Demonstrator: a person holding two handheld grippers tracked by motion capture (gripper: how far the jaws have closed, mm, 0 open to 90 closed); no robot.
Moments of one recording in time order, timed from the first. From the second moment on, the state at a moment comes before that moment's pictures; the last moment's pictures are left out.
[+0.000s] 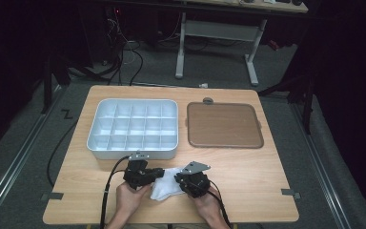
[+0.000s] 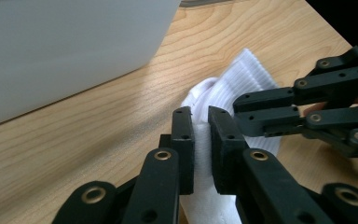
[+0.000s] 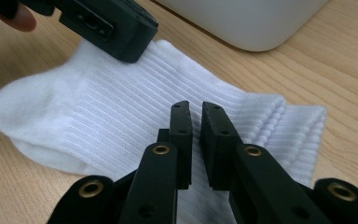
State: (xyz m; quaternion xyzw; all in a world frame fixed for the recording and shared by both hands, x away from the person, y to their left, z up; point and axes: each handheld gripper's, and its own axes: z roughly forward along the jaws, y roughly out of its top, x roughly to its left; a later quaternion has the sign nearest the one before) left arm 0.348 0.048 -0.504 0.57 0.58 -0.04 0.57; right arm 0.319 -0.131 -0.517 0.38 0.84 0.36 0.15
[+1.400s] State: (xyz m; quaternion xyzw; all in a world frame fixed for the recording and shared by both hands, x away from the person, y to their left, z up) left arm 0.354 0.060 -0.490 0.54 0.61 -0.04 0.58; right arm 0.323 -0.122 -0.495 0.37 0.84 0.38 0.16
